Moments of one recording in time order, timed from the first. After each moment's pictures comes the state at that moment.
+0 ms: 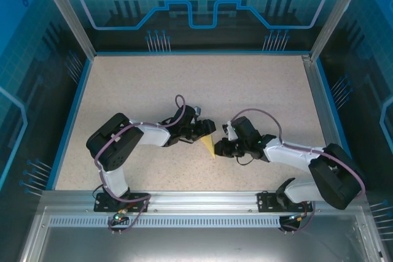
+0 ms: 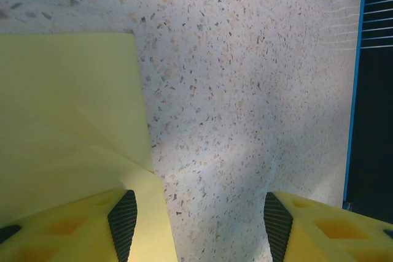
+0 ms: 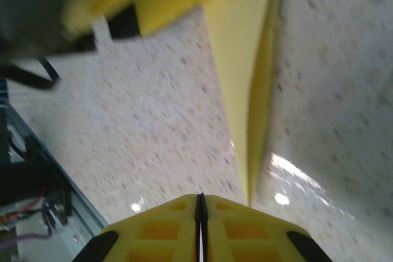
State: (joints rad) left arm -0.66 1.82 0.78 0.33 0.33 -1.03; right arm 0.66 1.34 0.52 -0.05 -0.44 0.78
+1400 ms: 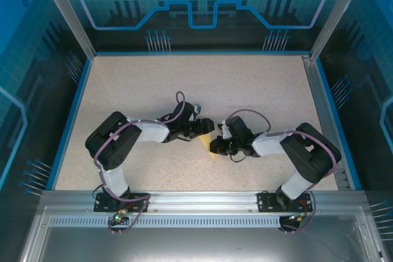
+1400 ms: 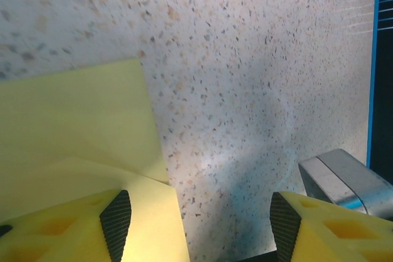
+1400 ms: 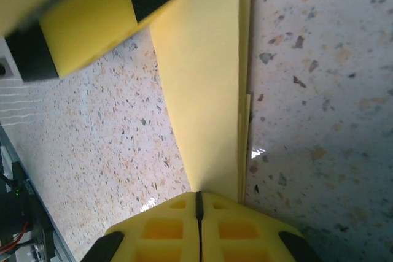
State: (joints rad) left arm -0.61 1.81 0.83 0.24 0.37 -0.89; right arm 0.64 1.62 0.53 0.18 -0.47 0.76
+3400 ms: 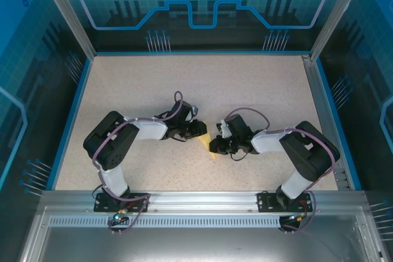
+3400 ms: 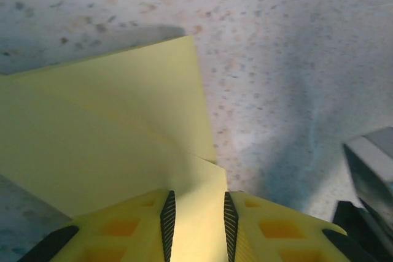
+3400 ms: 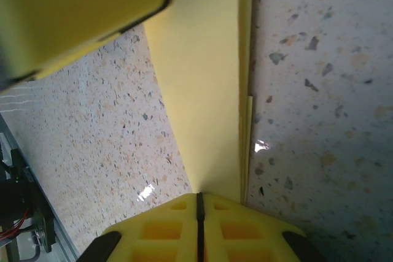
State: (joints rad) left arm -0.58 1.81 0.85 0.08 0.39 -0.82; right arm 0.62 1.63 0.57 0.11 -0.51 0.72
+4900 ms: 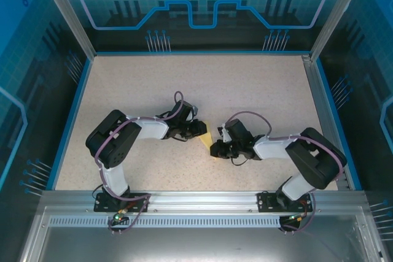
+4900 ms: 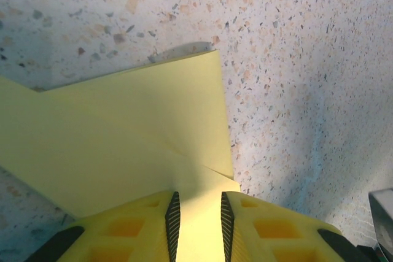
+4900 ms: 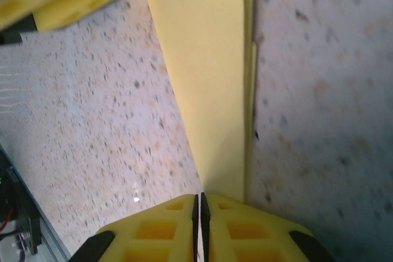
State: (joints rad) left arm -0.58 1.83 0.86 0.09 0.37 -0.85; right arm 0.68 1.53 0.50 0.09 -0.42 0.77
